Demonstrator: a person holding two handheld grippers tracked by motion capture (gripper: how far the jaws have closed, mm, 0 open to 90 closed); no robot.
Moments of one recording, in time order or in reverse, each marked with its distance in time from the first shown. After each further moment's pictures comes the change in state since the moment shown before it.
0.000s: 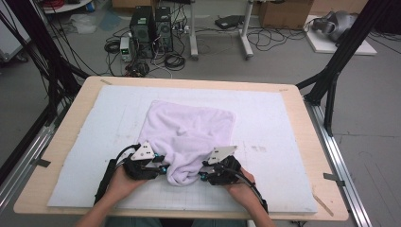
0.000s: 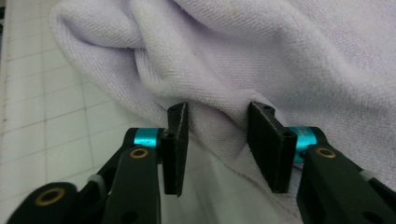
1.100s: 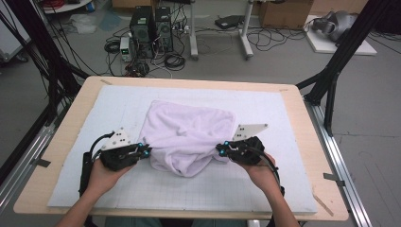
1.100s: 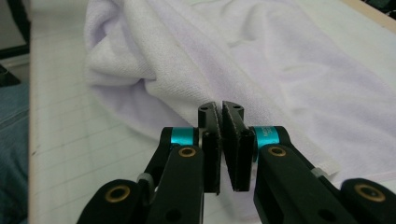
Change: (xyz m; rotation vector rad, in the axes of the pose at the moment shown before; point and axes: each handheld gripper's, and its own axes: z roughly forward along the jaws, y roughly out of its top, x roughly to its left) left arm 0.030 0.022 -0.055 -0.118 0.091 -0.073; right arm -0.045 0.025 -0.073 -0.091 -0.054 0.060
